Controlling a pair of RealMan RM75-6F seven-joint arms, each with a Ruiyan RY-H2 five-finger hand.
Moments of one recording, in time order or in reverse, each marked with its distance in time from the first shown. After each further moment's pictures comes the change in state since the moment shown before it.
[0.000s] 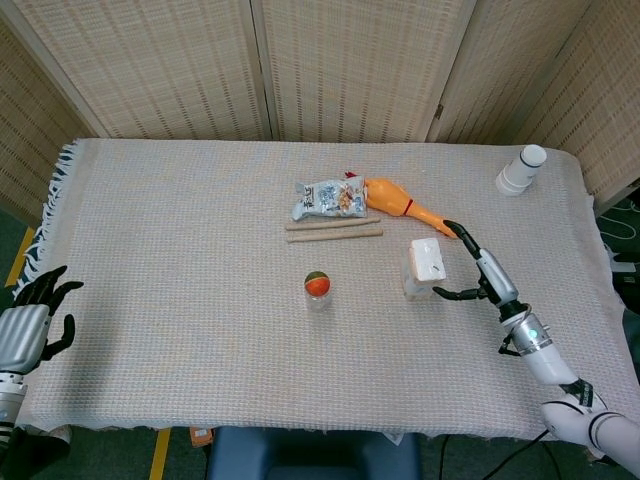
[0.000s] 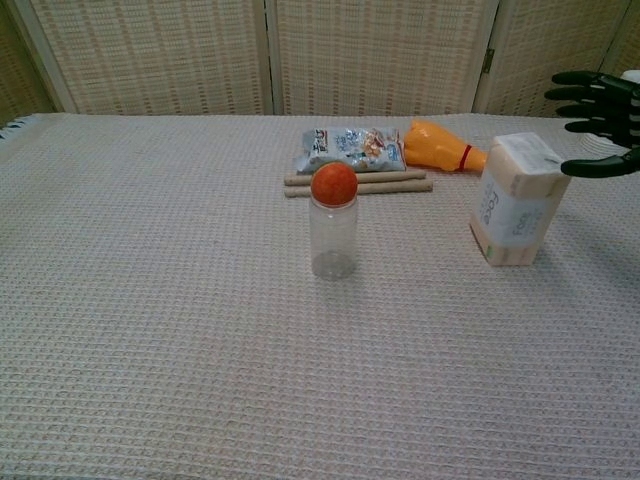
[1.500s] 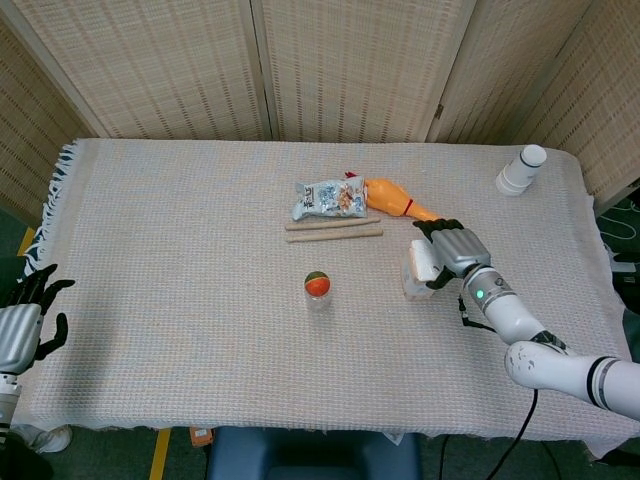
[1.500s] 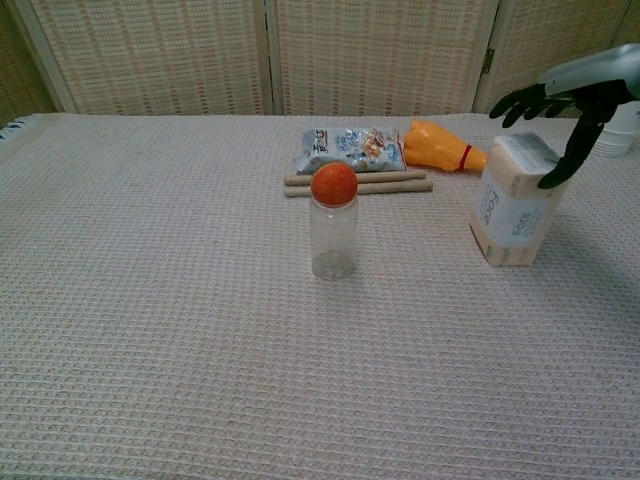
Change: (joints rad) left arm 0.012 0.011 -0.013 -0.025 -0.030 0.023 0.036; right arm 0.443 0.384 0.007 -0.647 0.985 -0.544 -1.464
